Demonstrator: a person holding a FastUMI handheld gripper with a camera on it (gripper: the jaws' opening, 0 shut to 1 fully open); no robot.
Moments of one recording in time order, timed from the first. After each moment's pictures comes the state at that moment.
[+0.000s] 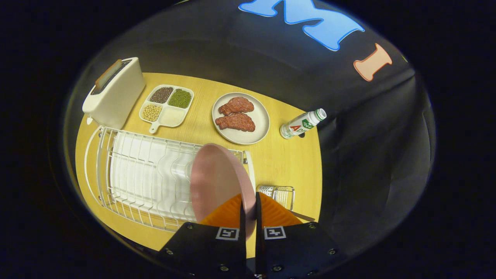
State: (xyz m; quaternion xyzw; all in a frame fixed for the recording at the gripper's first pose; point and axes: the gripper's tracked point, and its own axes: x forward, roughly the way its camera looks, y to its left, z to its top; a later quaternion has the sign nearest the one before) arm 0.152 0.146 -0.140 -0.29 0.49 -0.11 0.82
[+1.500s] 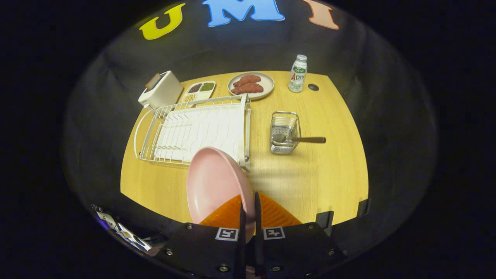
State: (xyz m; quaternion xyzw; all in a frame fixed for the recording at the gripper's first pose) arm -0.067 0.045 -0.202 -0.03 0.53 0.08 0.84
